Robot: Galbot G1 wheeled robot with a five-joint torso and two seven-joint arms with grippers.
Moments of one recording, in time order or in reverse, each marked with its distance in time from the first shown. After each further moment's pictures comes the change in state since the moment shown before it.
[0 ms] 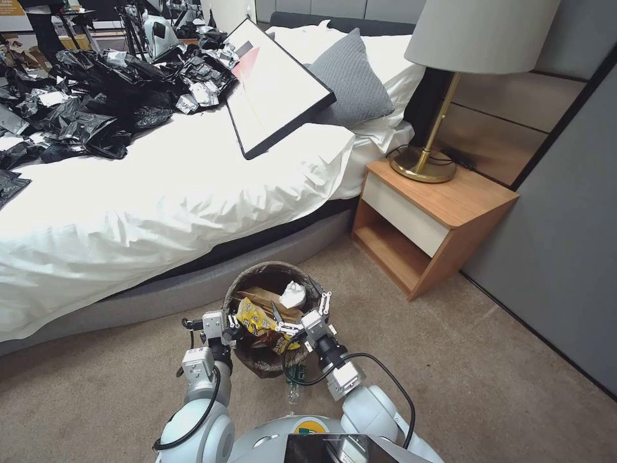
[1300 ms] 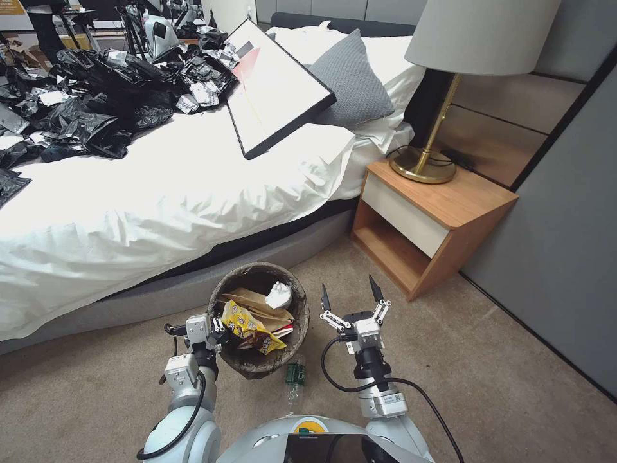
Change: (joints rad) left arm 0.039 0.016 -0.074 0.005 -0.024 -0.053 0.000; right arm -0.271 0.136 0.200 0.093 -0.087 0.255 0.160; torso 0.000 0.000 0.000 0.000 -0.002
